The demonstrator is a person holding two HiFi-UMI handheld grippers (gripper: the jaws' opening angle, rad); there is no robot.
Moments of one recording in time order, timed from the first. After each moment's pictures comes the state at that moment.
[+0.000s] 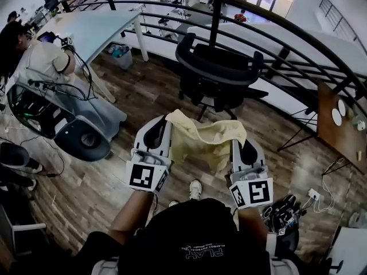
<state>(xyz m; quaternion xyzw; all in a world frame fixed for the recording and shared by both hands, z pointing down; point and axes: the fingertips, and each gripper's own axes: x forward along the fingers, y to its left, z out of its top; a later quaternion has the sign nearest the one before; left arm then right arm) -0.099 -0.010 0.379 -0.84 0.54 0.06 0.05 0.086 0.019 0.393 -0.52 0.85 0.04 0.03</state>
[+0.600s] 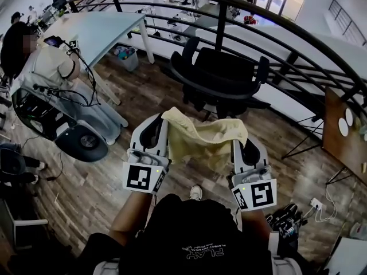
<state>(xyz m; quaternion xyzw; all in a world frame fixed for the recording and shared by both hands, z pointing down) -0.076 -0.063 0.351 -0.82 0.57 0.04 0.08 0.111 -0.039 0.365 -0.48 0.87 0.05 0.04</state>
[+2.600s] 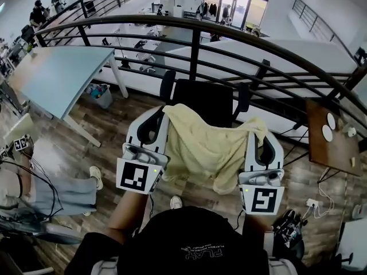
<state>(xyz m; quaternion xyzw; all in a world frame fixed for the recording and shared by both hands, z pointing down) -0.089 -0.270 0.246 -0.87 0.45 0.11 0.15 0.103 -0.203 0.241 -0.62 0.74 0.26 -0.01</state>
